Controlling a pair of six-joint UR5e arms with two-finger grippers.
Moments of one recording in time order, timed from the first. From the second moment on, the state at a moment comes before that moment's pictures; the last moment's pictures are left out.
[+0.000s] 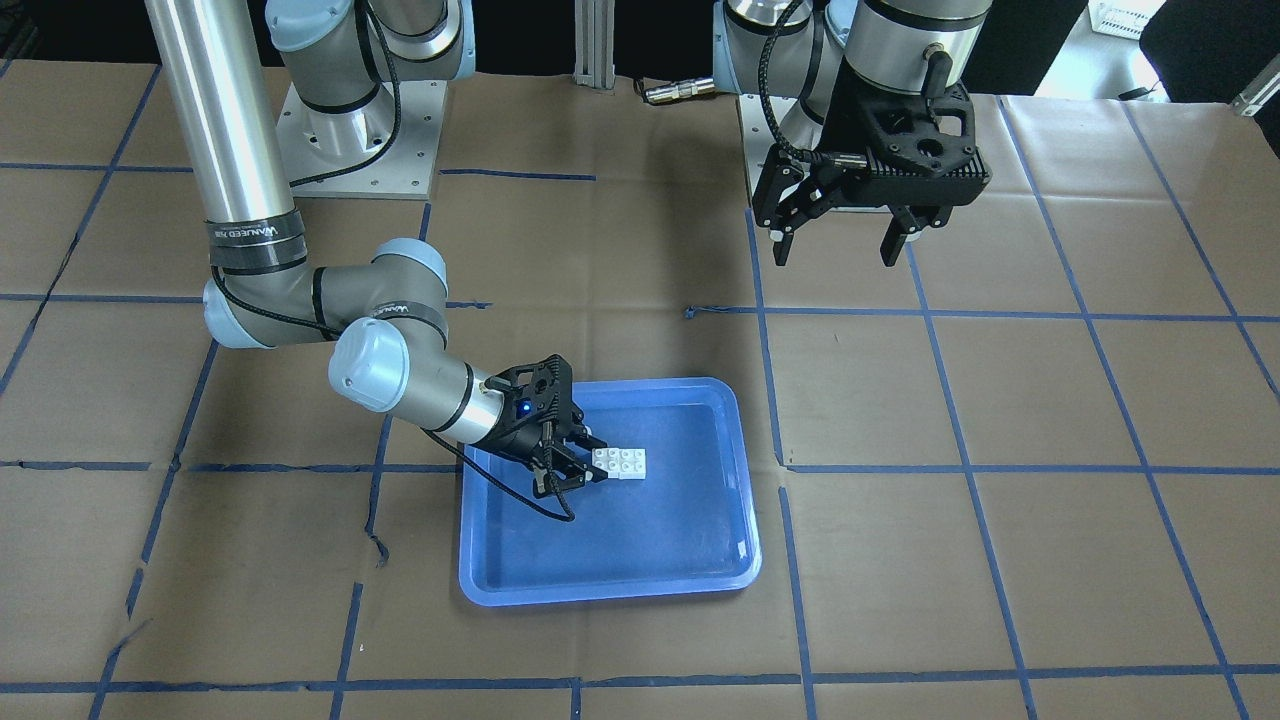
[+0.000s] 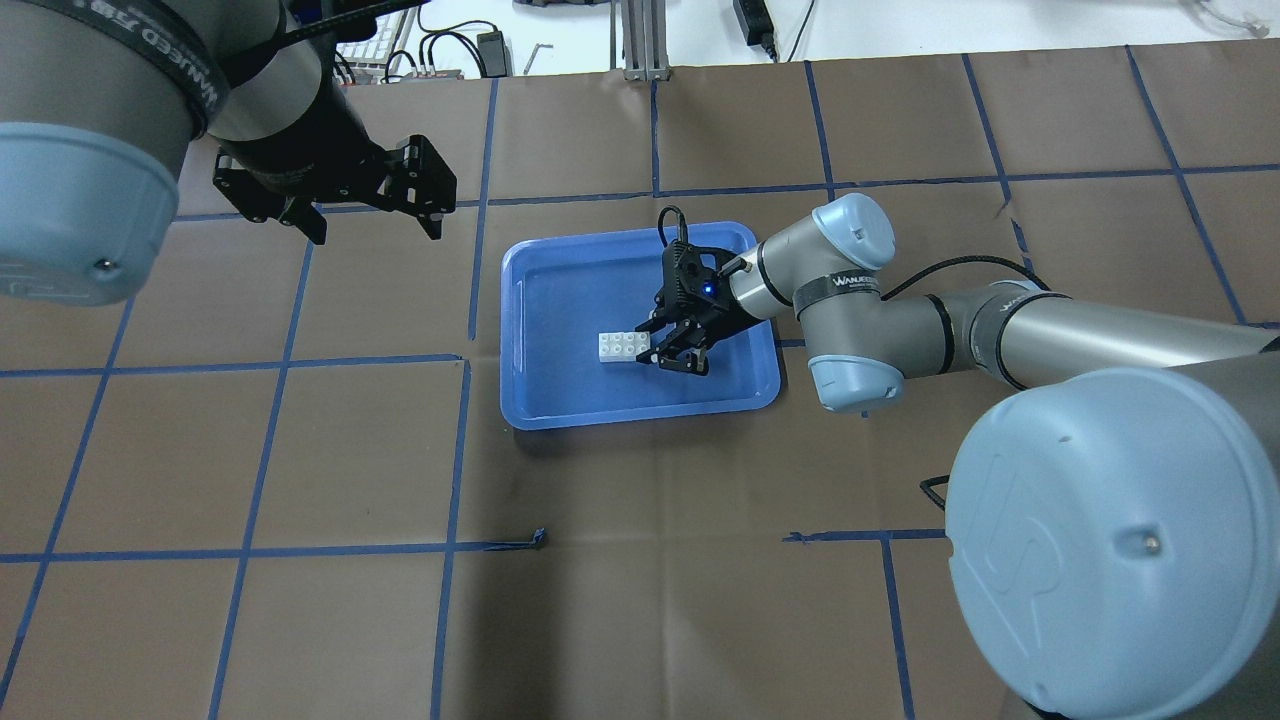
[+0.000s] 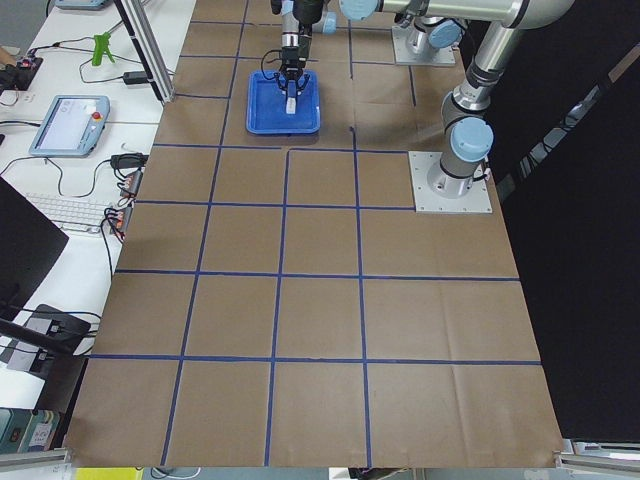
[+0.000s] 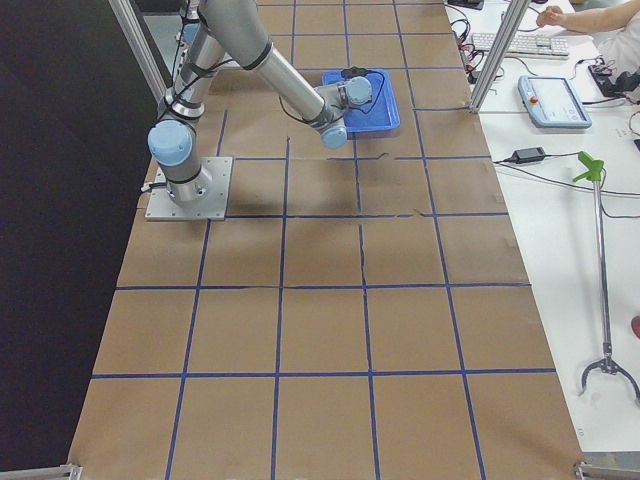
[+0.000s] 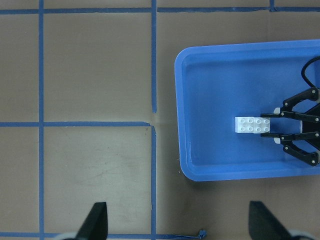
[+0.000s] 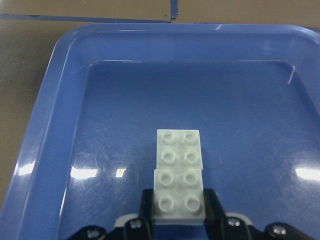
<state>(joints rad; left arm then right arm) -1.65 -1.53 -1.61 -1.43 1.60 -0.09 1.70 -0.98 1.92 -2.65 -0.83 -1.43</state>
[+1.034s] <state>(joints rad) -1.65 -1.53 -1.61 -1.43 1.60 -0.09 1.69 -0.98 1.91 -2.65 -0.83 -1.42</state>
